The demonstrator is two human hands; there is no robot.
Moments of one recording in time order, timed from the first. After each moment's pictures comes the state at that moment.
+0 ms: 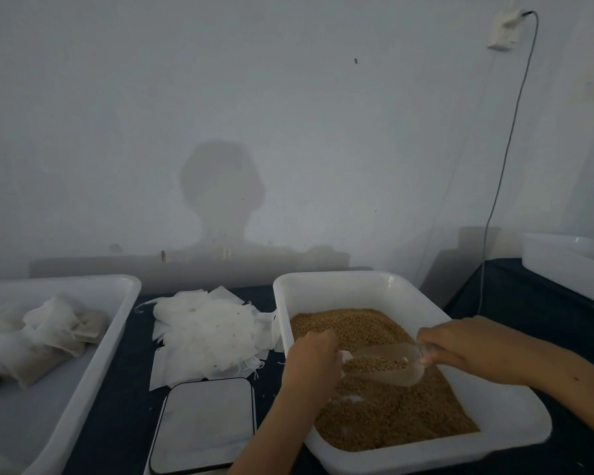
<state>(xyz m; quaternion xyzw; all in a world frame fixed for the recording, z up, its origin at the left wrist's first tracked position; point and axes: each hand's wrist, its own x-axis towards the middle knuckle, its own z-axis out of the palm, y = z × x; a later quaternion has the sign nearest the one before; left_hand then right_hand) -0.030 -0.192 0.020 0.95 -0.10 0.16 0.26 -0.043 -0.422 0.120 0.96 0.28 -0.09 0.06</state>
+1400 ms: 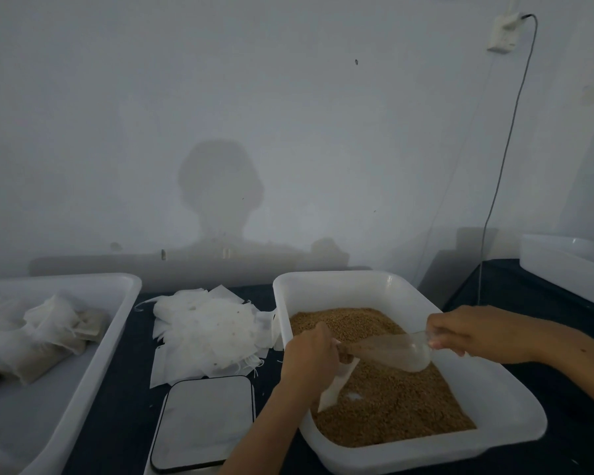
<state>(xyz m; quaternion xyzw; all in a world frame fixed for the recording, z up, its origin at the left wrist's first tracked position) -0.020 -0.188 0.015 0.95 -0.10 0.15 0.26 -0.034 -0.433 0.139 0.96 0.24 -0.13 0.03</state>
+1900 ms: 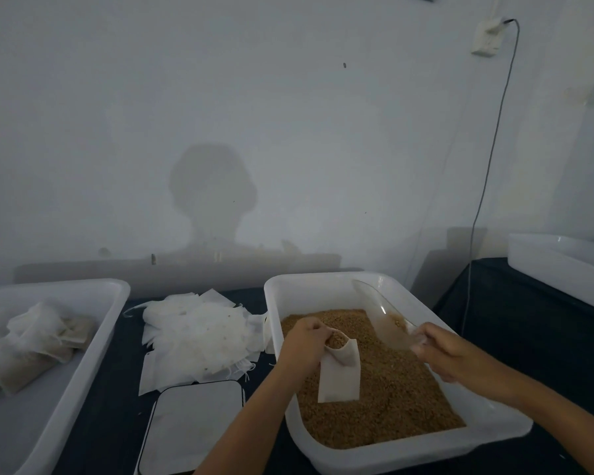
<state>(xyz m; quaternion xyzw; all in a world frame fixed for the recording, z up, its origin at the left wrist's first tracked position) -0.015 -0.192 0.041 0.80 0.00 -0.01 0.60 -0.043 -0.441 0.068 0.89 0.19 -0.06 -0.41</state>
